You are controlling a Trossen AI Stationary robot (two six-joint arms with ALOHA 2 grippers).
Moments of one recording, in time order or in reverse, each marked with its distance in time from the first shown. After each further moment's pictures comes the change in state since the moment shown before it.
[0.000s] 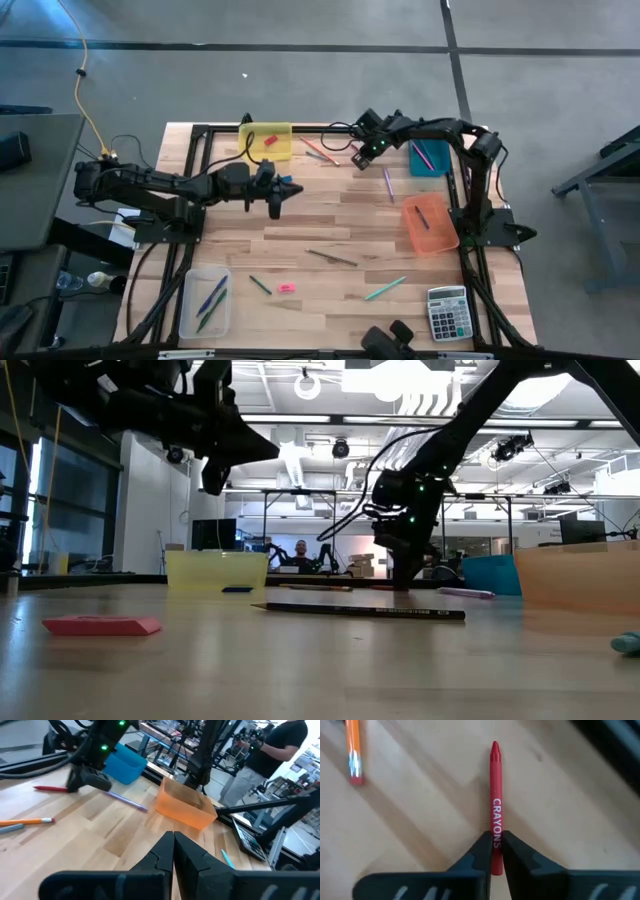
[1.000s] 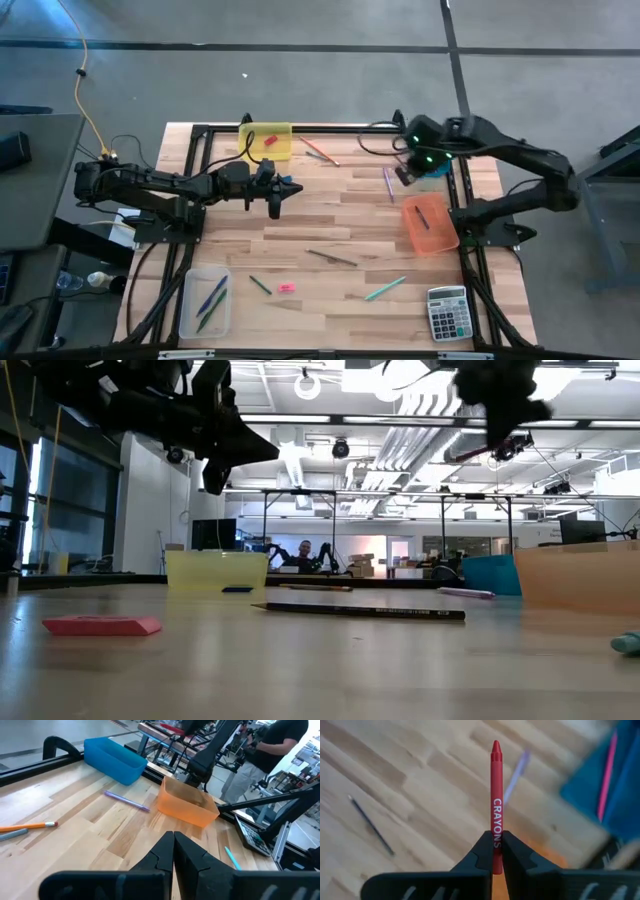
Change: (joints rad) left arm 0.014 0.000 0.000 -0.003 0.015 0.045; right arm 0.318 -0.741 0.122 -0.870 0.057 0.549
